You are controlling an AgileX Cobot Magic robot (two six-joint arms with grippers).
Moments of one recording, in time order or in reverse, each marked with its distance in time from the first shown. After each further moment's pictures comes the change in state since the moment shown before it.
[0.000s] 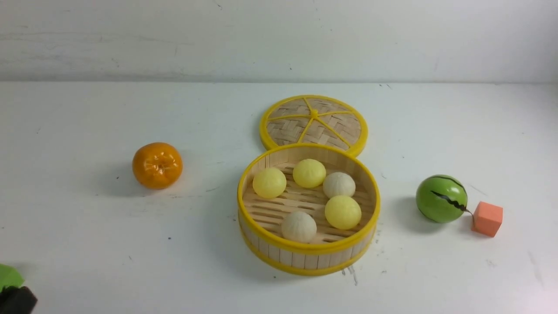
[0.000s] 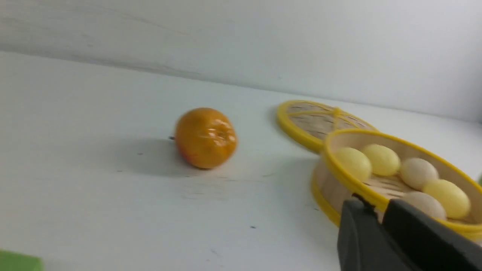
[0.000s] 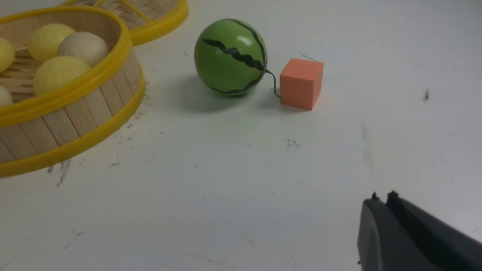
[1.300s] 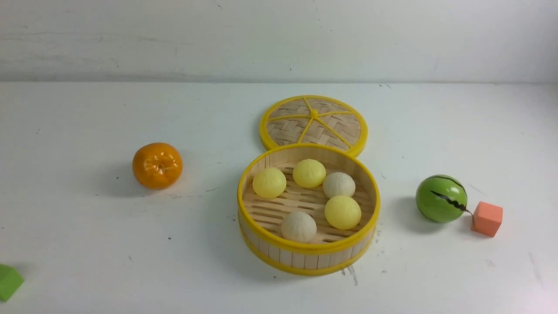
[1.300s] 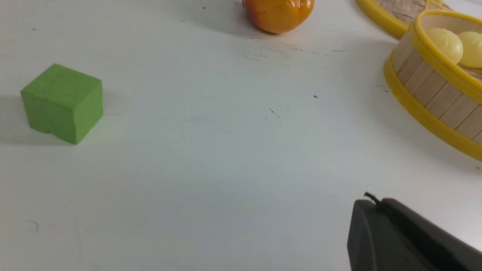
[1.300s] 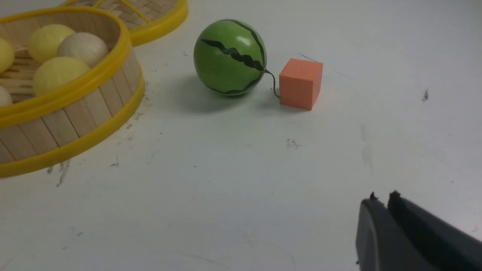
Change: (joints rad) right arm 0.000 0.000 0.000 0.000 0.000 0.001; left arm 0.082 -0.012 0.020 -0.021 0.289 -0.012
